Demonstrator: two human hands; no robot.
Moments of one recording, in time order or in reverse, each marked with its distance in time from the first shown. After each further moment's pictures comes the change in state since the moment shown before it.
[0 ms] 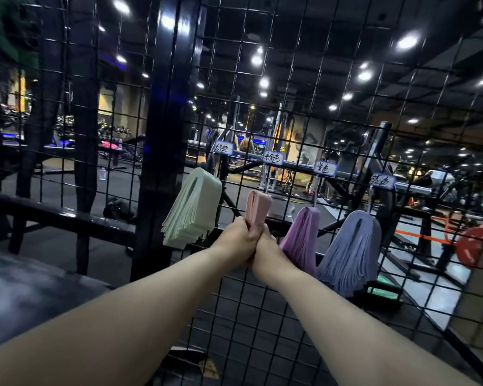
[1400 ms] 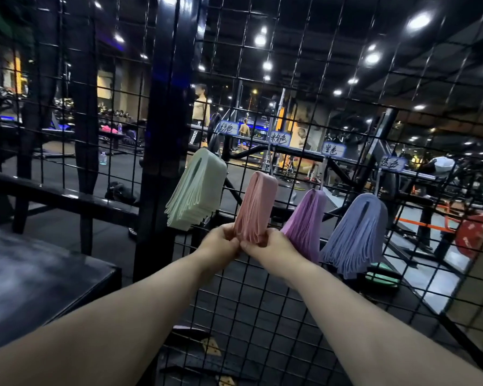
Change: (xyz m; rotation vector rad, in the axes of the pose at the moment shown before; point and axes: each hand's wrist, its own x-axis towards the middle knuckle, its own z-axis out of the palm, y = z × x) left_hand -0.026 -0.066 0.001 -0.577 -0.110 -0.053; right_hand -0.012 0.021 0.013 0.447 -0.105 0.130
